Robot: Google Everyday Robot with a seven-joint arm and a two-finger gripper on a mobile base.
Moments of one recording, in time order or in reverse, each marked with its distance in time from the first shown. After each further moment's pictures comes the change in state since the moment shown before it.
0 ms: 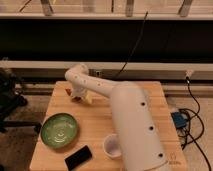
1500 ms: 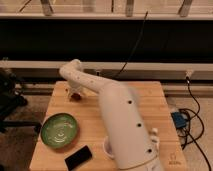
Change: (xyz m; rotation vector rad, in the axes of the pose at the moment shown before) arm 0.022 -0.024 0.000 -0.030 0.032 -0.284
